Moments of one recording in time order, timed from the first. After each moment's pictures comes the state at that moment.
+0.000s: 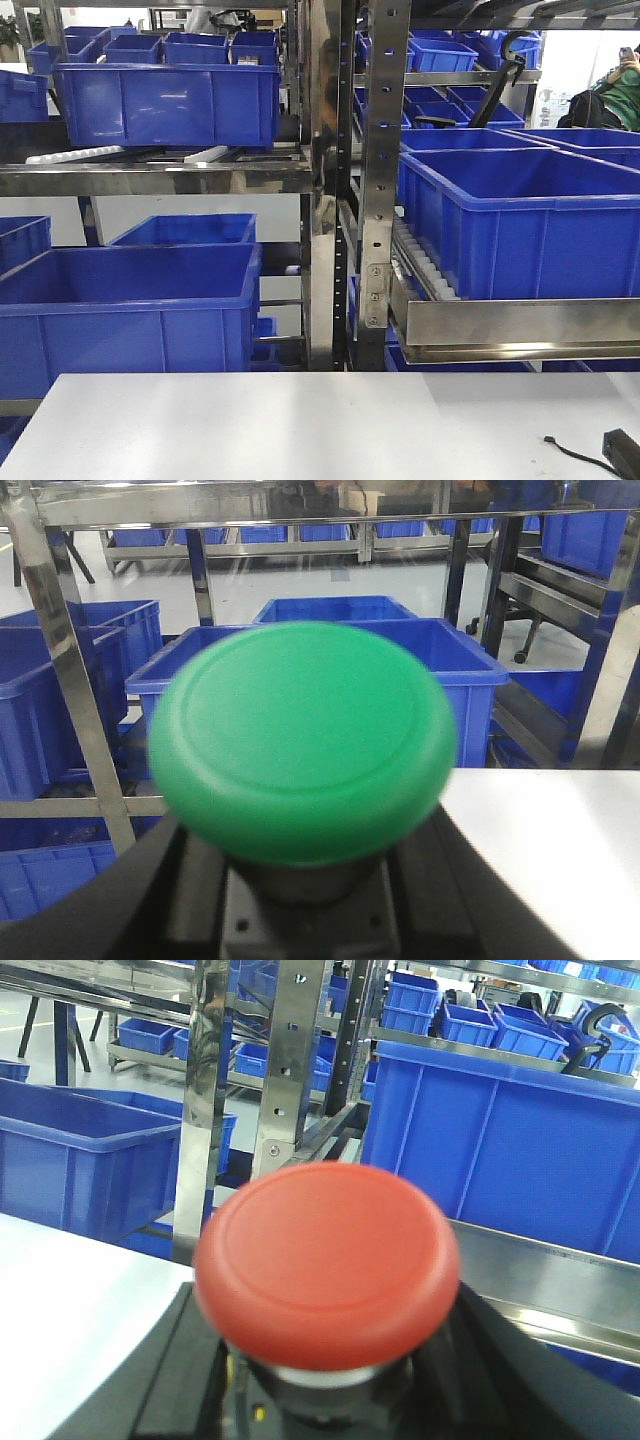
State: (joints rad) left arm -0.16 0.53 -0.54 0.58 0.38 -0.58; right arm 0.13 0.64 -0.32 -0.42 -0.15 0.19
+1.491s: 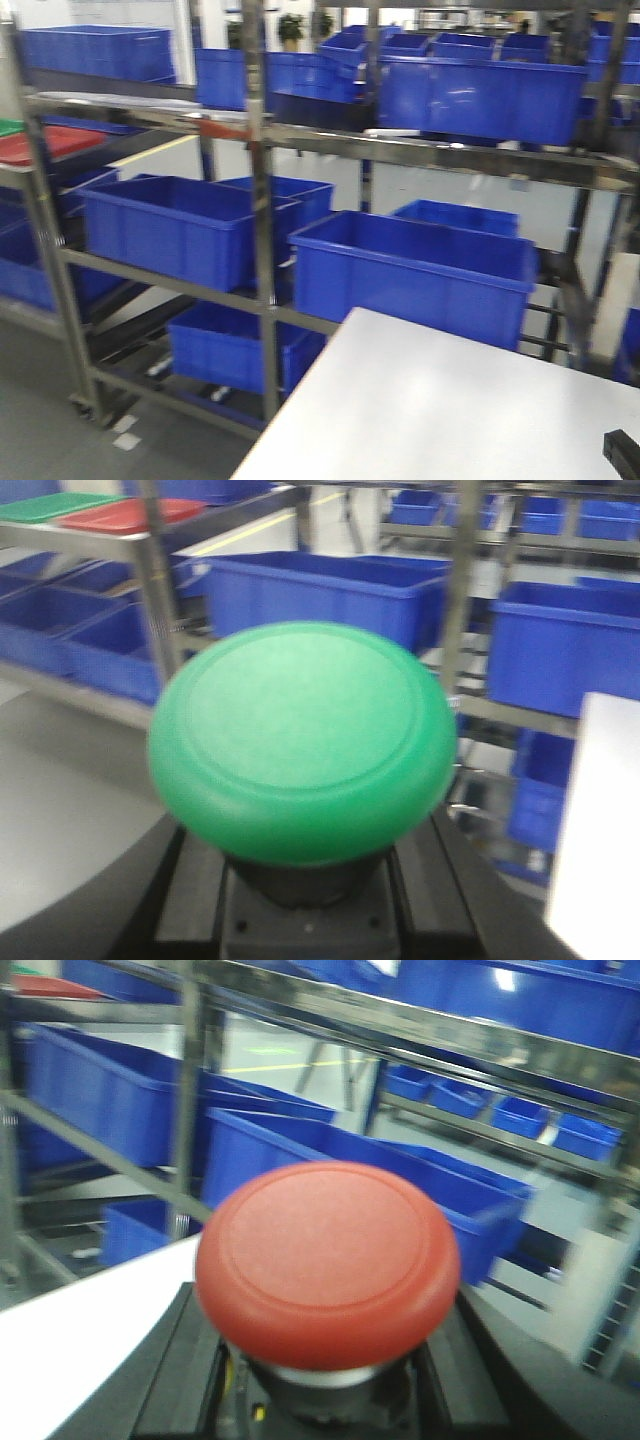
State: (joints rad) left arm -0.16 0.53 -0.54 0.58 0.38 -0.58; right arm 0.13 0.64 -0.32 -0.42 -0.15 0.19
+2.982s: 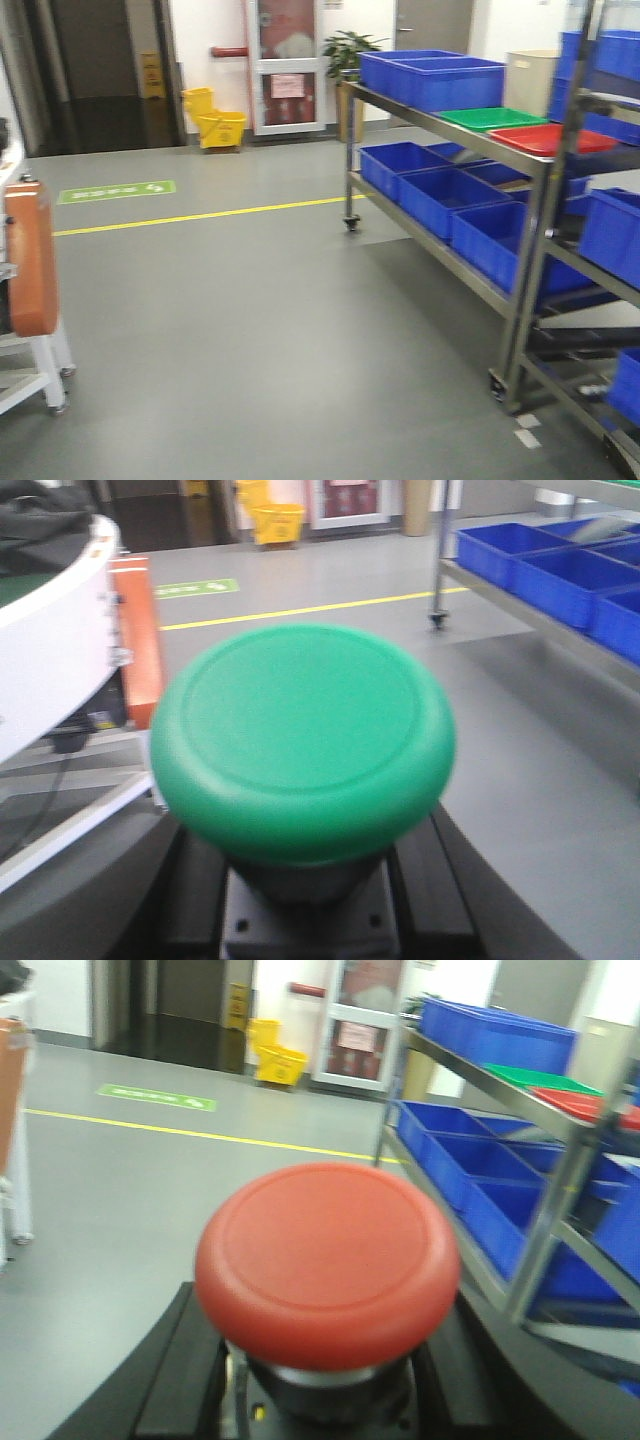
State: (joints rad) left arm -0.16 0.53 -0.54 0.58 0.38 -0.58; right arm 0.13 0.64 -0.32 -0.42 -0.15 0.19
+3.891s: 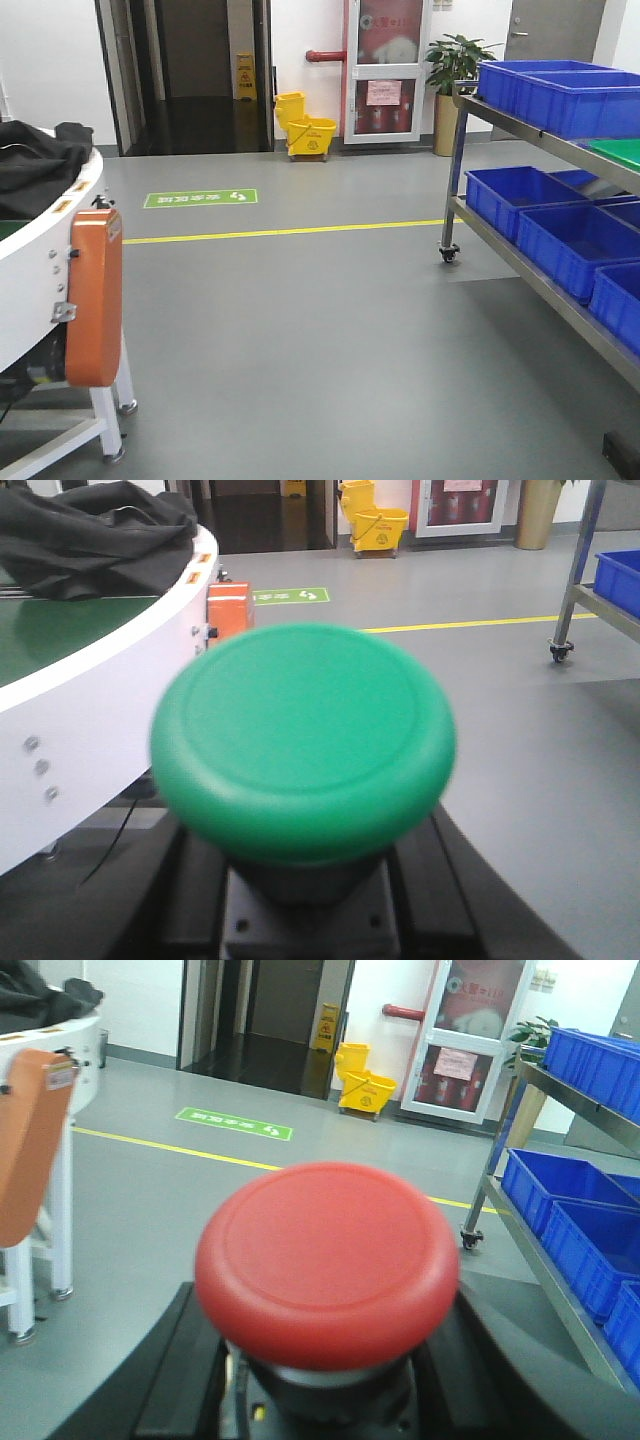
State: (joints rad) left arm -0.16 0.53 -0.54 0.58 0.38 -0.58; right arm 0.13 0.64 -0.32 -0.42 -0.15 0.19
